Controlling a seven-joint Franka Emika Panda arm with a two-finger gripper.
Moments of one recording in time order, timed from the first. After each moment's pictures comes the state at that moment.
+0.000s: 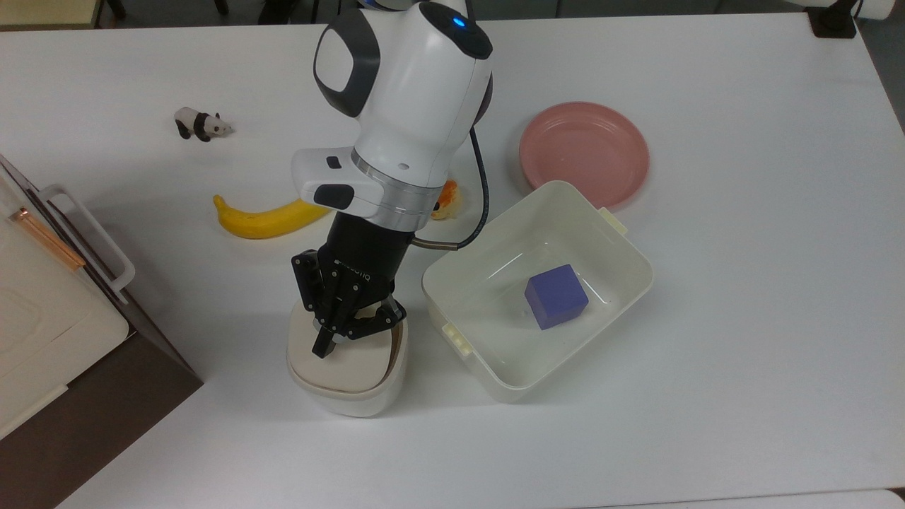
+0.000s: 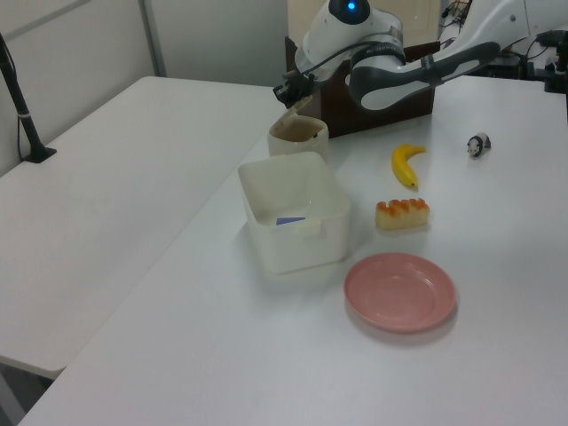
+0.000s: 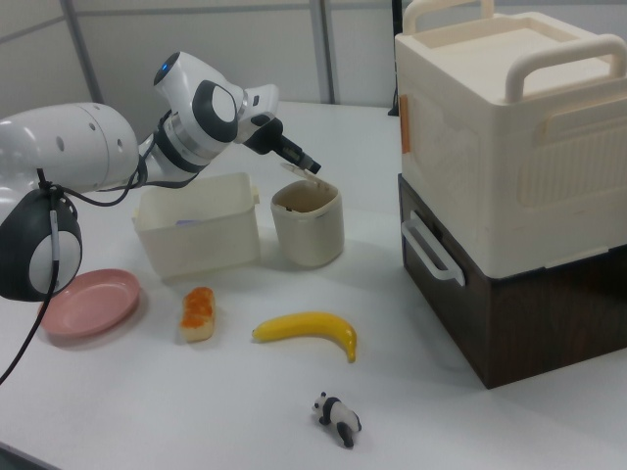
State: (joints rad) arm -0.05 0.65 0.14 -1.24 -0.77 2.39 1.04
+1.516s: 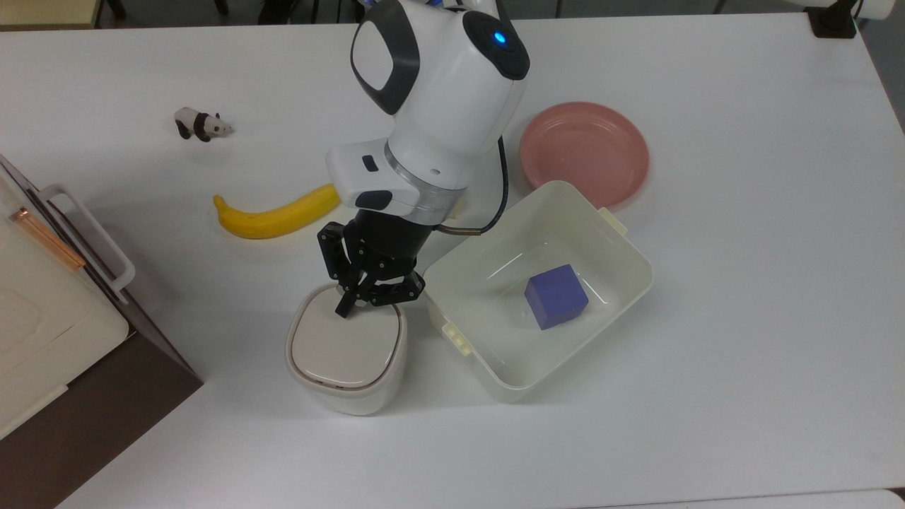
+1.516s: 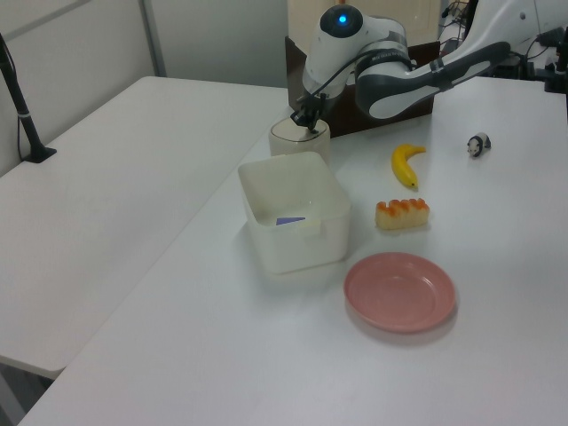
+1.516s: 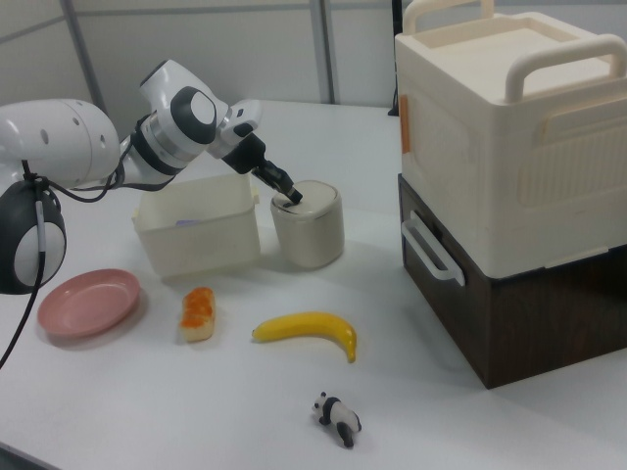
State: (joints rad) arm -0.04 0.59 0.19 -1.34 -0.77 2.18 0.92
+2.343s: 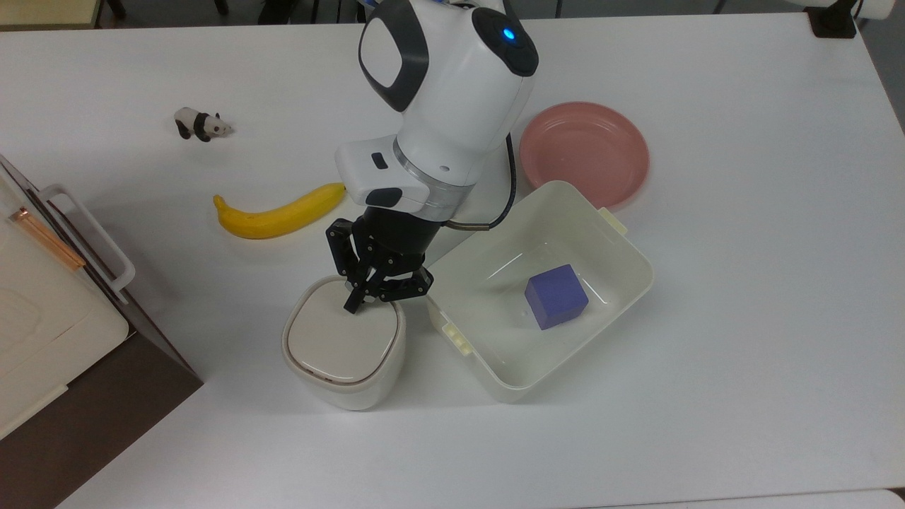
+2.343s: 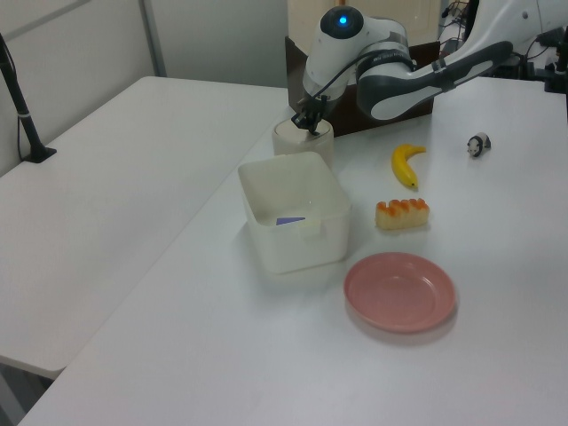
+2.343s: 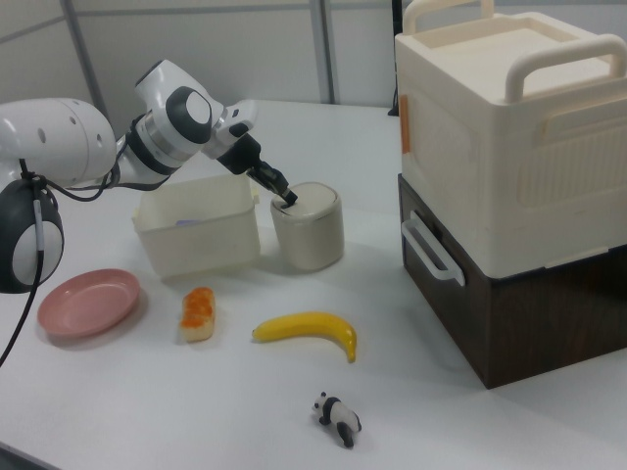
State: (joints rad) arm -0.04 0.58 0.20 -1.35 -0.77 2.17 0.92
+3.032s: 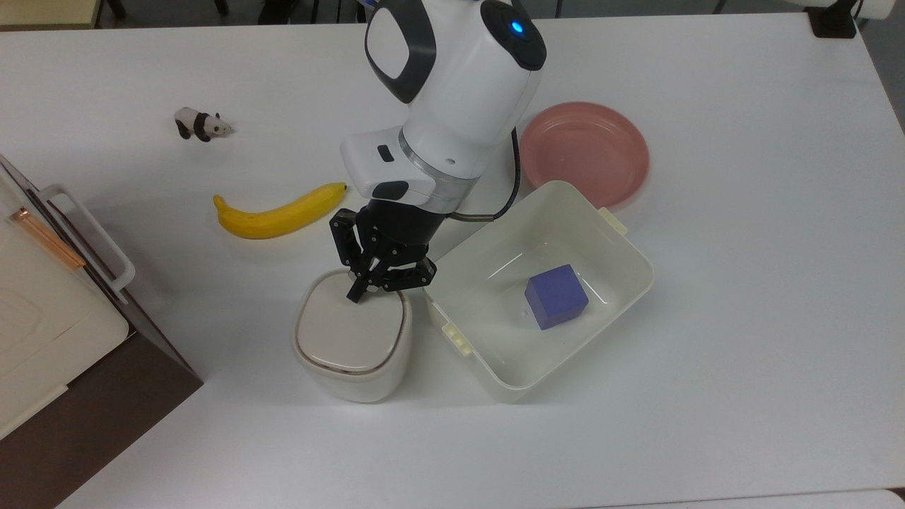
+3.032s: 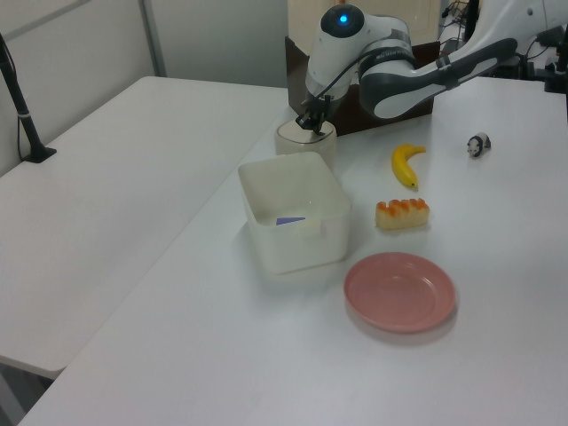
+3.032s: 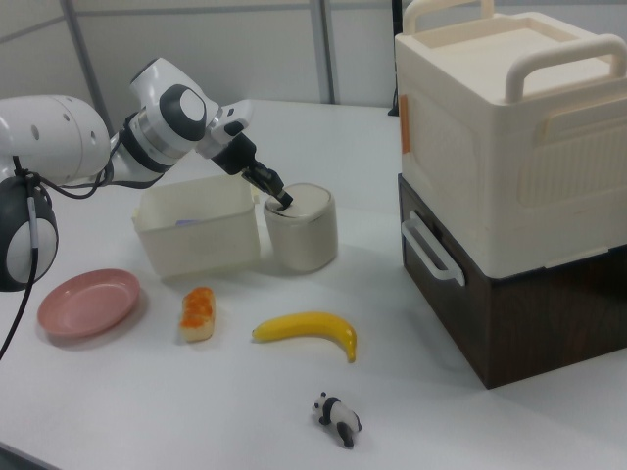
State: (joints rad) arm -0.04 0.56 0.22 -1.38 -0.77 2.13 0.90
